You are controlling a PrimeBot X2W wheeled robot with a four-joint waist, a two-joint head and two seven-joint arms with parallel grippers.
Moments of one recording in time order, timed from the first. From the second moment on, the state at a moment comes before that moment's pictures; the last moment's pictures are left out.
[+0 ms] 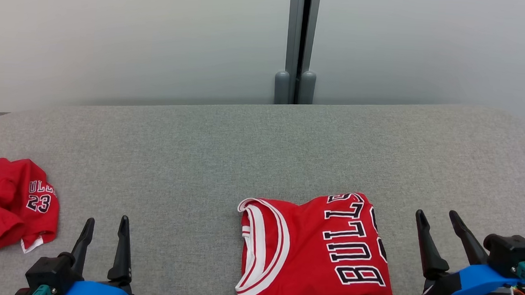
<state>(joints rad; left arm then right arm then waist) 0.00 0.22 -0.17 0.30 -0.43 -0.01 -0.25 -0.01 -0.05 -0.07 0.04 0.19 0.13 0.09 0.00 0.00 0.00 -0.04</state>
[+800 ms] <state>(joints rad) 0.00 0.23 -0.19 0.26 -0.44 0.01 -0.24 -0.03 -0.05 -0.06 0.07 0.22 0.13 0.09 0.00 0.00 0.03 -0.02</state>
